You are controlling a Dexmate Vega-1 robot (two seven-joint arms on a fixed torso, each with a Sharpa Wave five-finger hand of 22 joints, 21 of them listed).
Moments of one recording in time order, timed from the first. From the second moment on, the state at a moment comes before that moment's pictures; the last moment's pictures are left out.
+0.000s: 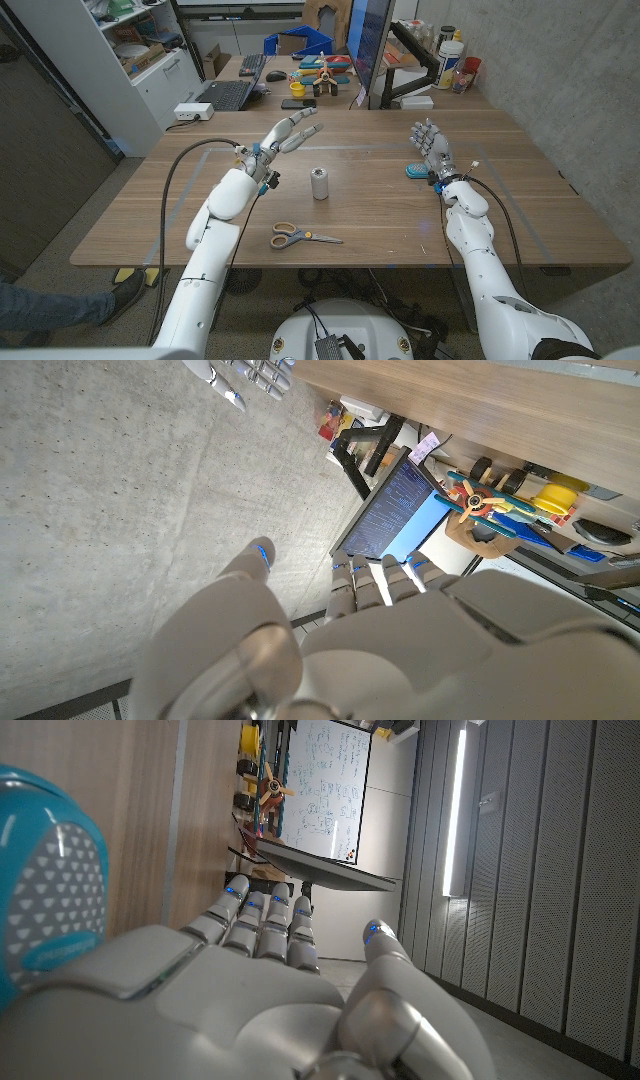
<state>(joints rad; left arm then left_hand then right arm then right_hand) 1.10 0.08 -0.02 -1.83 0.51 -0.27 -0.32 0.50 0.00 0.50 -0.01 0.29 0.15 0.02 0.21 0.19 0.04 -0.03 0.21 0.19 -0.03 0.00 0.19 0.18 -0.17 0.03 0.31 0.18 -0.81 0.01 0.22 -1.16 0.21 0.26 0.38 0.17 0.08 0.38 -0.06 0.18 0.28 0.05 0.20 0.19 0.29 0.08 0.22 0.18 0.15 0.01 0.20 0.18 0.08 -0.02 0.43 0.17</state>
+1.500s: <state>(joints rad) 1.10 0.15 0.06 -1.91 0.78 -0.24 -0.23 0.53 0.01 0.50 -0.03 0.26 0.21 -0.02 0.22 0.19 0.09 -0.07 0.22 0.19 0.01 -0.01 0.19 0.18 -0.12 0.08 0.31 0.18 -0.82 0.01 0.22 -1.16 0.21 0.26 0.37 0.17 0.08 0.38 -0.06 0.18 0.28 0.05 0.20 0.19 0.29 0.08 0.22 0.18 0.15 0.01 0.20 0.18 0.08 -0.02 0.42 0.17</state>
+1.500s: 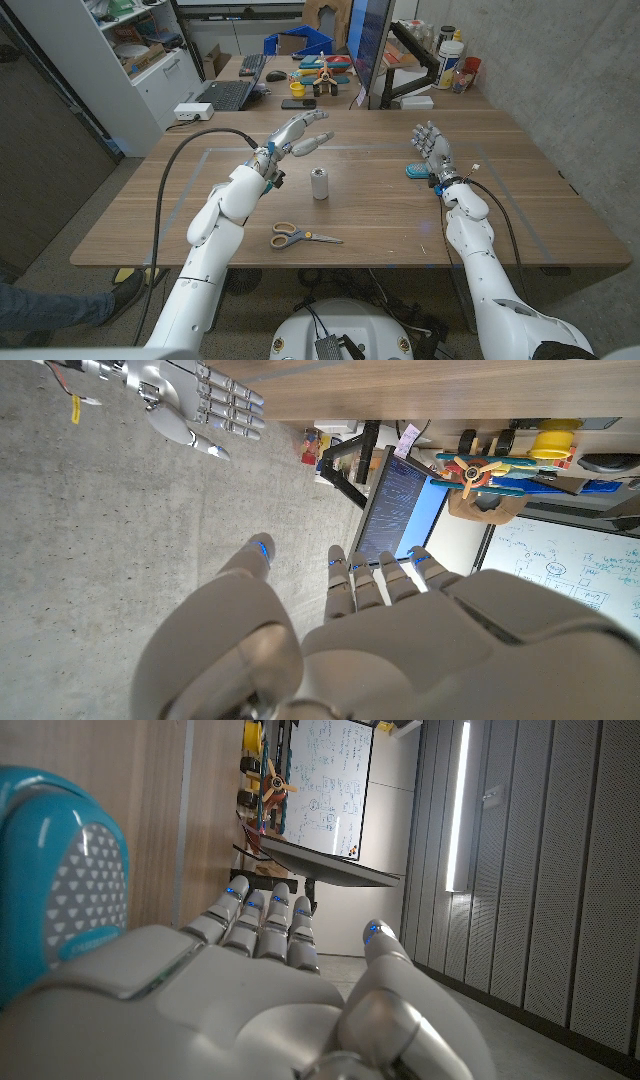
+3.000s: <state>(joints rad) 1.10 0.21 0.12 -1.92 0.87 -0.18 -0.27 0.54 0.00 0.50 -0.03 0.26 0.24 -0.03 0.22 0.19 0.12 -0.09 0.23 0.19 0.04 -0.02 0.20 0.18 -0.10 0.08 0.31 0.18 -0.82 0.02 0.22 -1.17 0.22 0.27 0.37 0.17 0.08 0.38 -0.06 0.18 0.28 0.05 0.20 0.19 0.29 0.08 0.22 0.18 0.15 0.01 0.20 0.18 0.09 -0.02 0.41 0.17</state>
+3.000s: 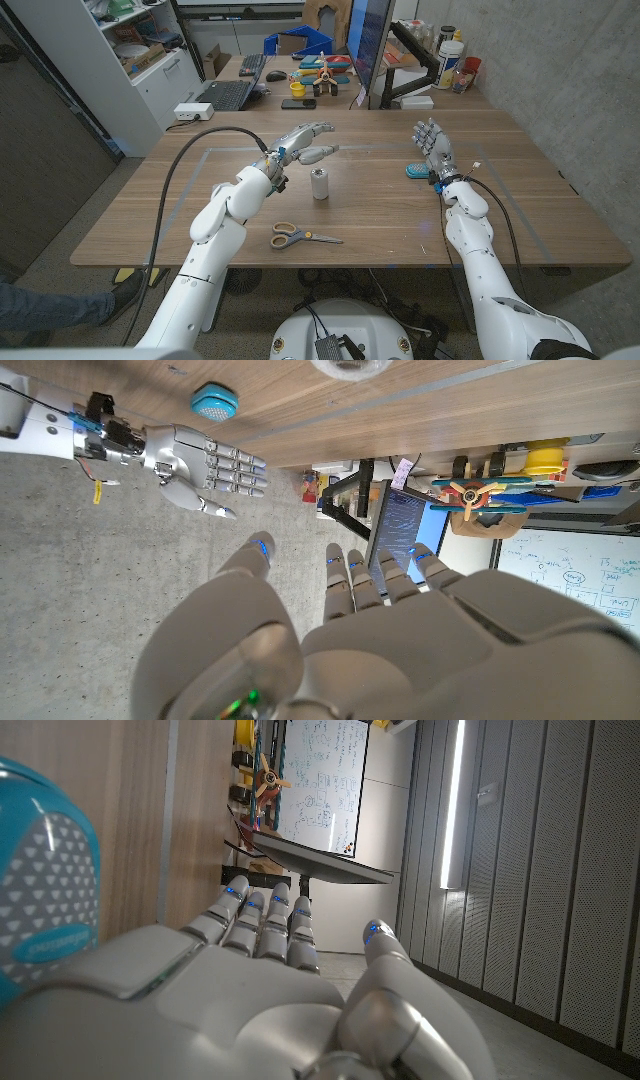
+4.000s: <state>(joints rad) 1.10 0.24 0.14 -1.92 0.91 -0.16 -0.29 0.54 0.00 0.50 -0.04 0.26 0.28 -0.03 0.22 0.19 0.15 -0.08 0.23 0.20 0.06 -0.01 0.20 0.18 -0.09 0.08 0.30 0.18 -0.80 0.02 0.22 -1.14 0.21 0.27 0.36 0.17 0.08 0.38 -0.06 0.18 0.28 0.05 0.20 0.19 0.29 0.08 0.22 0.18 0.16 0.01 0.20 0.18 0.09 -0.01 0.40 0.17</state>
